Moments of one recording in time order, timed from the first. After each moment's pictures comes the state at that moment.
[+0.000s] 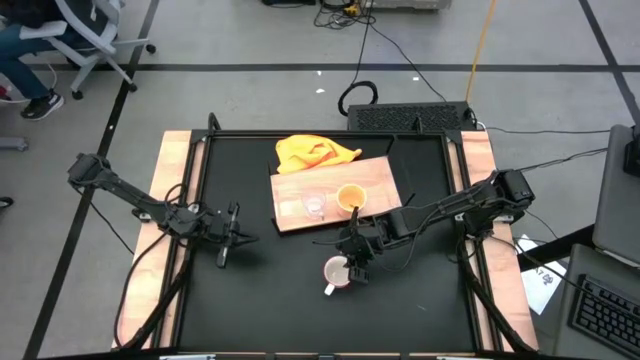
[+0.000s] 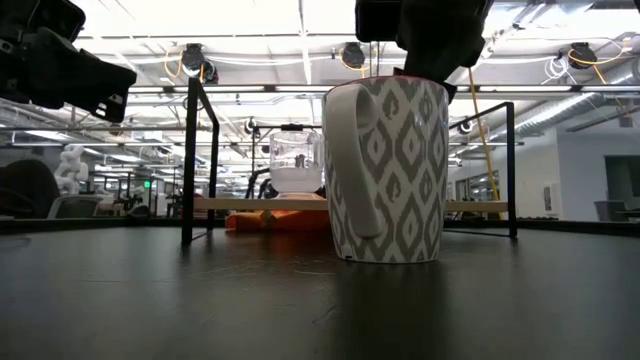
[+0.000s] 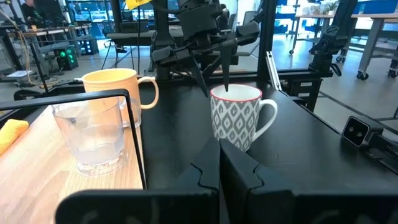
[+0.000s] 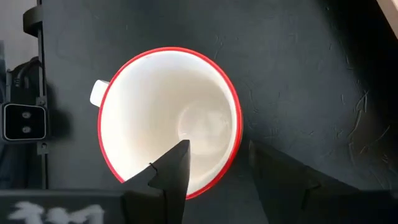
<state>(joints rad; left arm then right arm) -0.45 0.58 0.01 0.50 -0.30 -0.01 0.25 1.68 1.20 -0.55 -0.08 0.47</state>
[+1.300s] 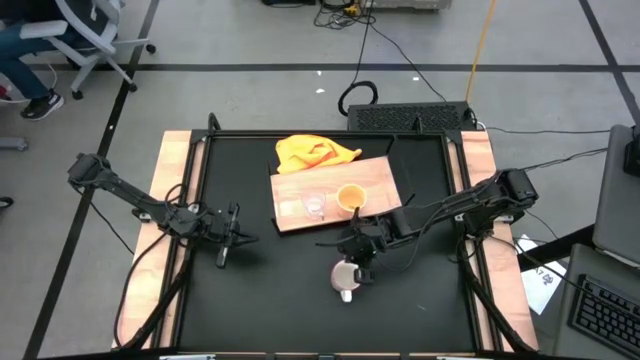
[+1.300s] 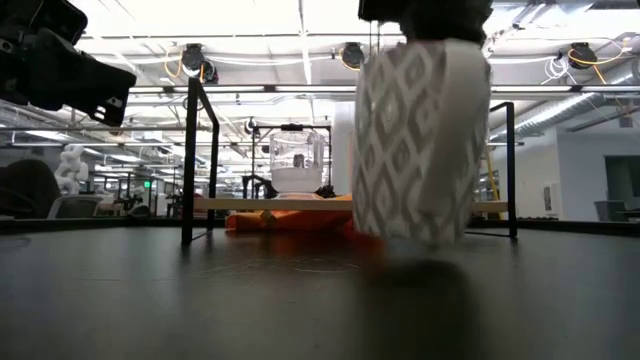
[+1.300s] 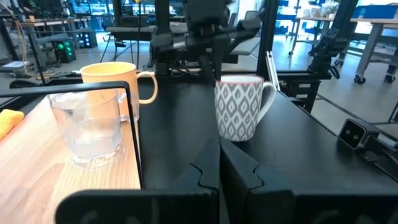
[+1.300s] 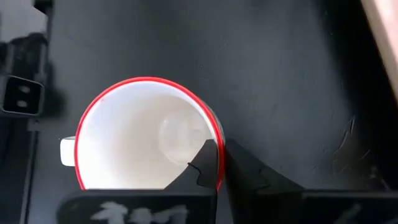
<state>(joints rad) -0.45 0.58 0.01 0.49 -0.30 -0.06 0.25 1.65 1.20 -0.55 -0.08 0.32</state>
